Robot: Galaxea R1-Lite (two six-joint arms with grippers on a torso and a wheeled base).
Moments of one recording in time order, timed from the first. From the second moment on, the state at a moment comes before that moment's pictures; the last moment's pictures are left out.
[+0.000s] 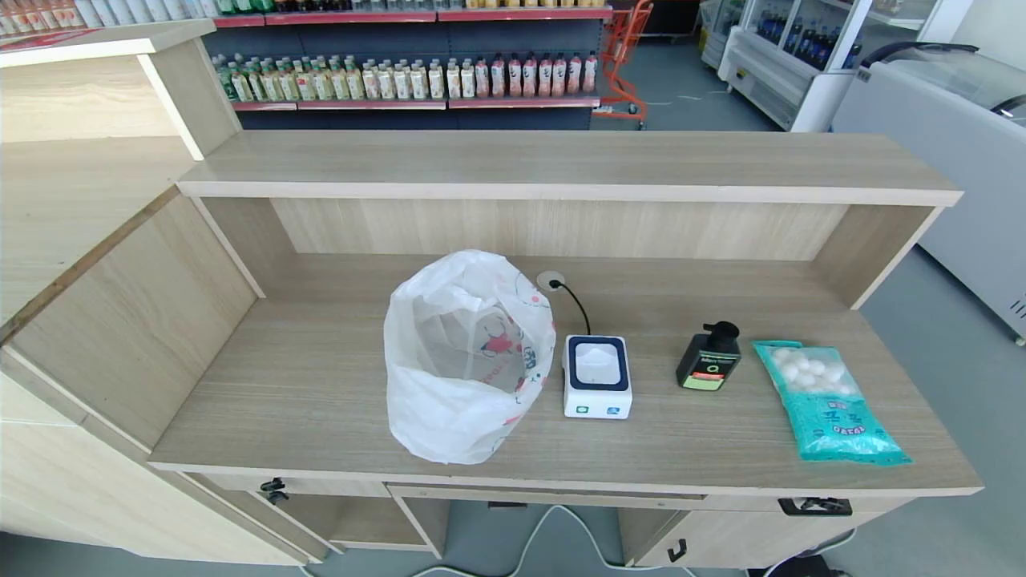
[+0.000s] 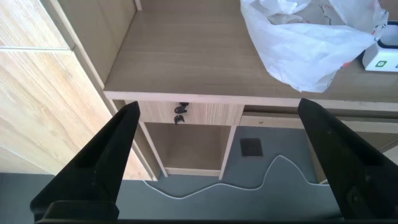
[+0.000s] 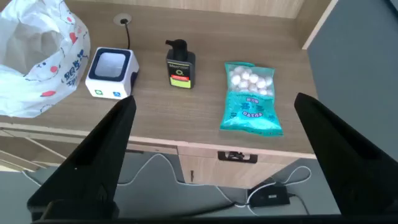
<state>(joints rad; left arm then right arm) 0.00 0.00 0.00 0.00 -0.01 0.00 0.05 0.53 -0.39 -0.09 -0.01 -0.10</state>
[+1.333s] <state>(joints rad) 0.00 0.00 0.00 0.00 -0.01 0.00 -0.41 1.49 -0.39 -0.73 0.49 -0.43</state>
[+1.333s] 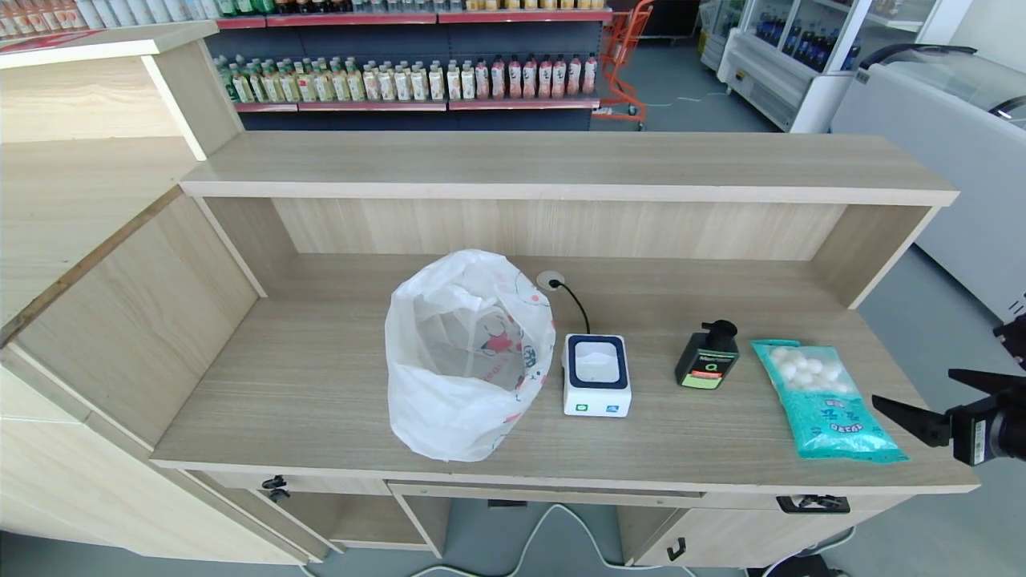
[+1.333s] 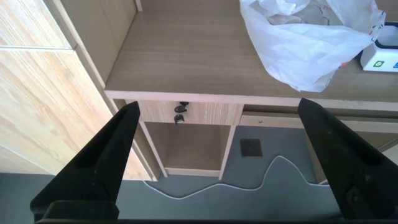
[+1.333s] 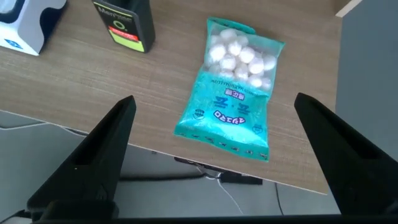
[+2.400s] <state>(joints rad) 0.00 0.00 0.00 0.00 -0.01 0.00 -0.29 1.90 -0.67 -0.73 0.74 -0.55</state>
